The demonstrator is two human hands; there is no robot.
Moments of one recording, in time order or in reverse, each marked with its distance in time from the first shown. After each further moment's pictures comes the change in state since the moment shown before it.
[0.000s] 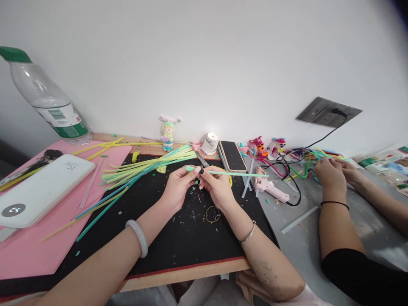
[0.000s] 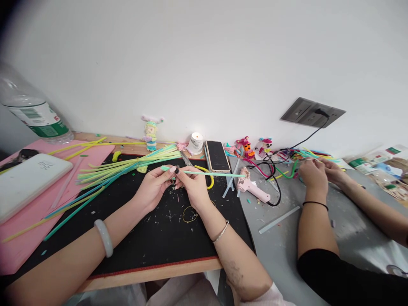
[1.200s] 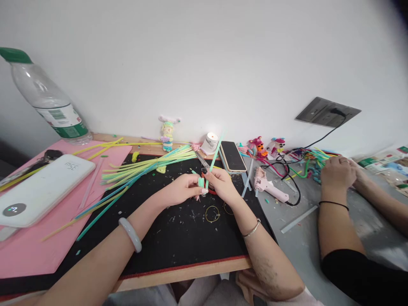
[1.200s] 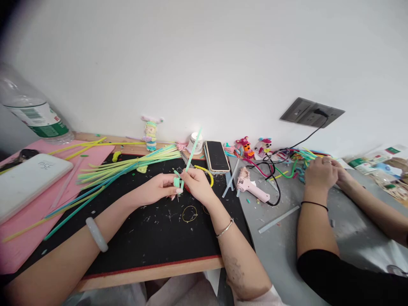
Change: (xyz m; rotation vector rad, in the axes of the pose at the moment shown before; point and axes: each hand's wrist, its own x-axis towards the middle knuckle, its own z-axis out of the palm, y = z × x) left_hand 0.007 0.016 -0.017 0.678 -0.603 -0.108; right_hand 0.006 -0.016 -0.026 -0.513 -0.252 -0.060
